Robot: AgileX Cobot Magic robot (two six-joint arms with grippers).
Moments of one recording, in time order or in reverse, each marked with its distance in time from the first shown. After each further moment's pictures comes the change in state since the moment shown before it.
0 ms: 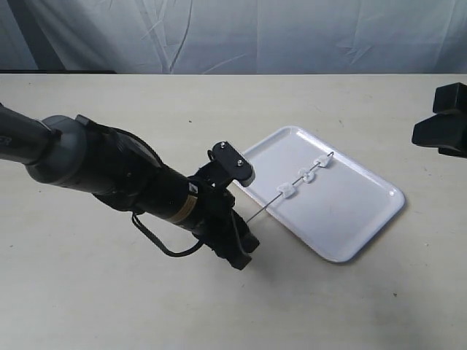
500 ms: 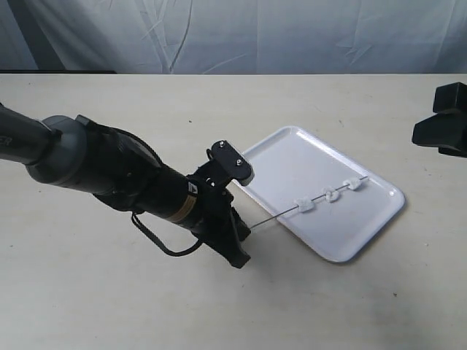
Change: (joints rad) left arm 0.000 0.000 0.000 0.000 0.023 0.004; right arm 0.000 0.000 -0.001 0.000 0.000 0.000
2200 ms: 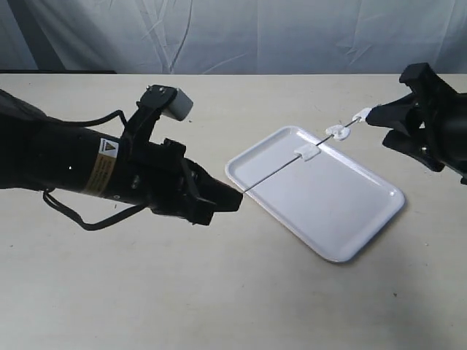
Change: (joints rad) left arm 0.136 -0.433 0.179 -0.072 -0.346 -0.228; right arm 0.000 0.262 0.133 0.811 -0.197 -0.433
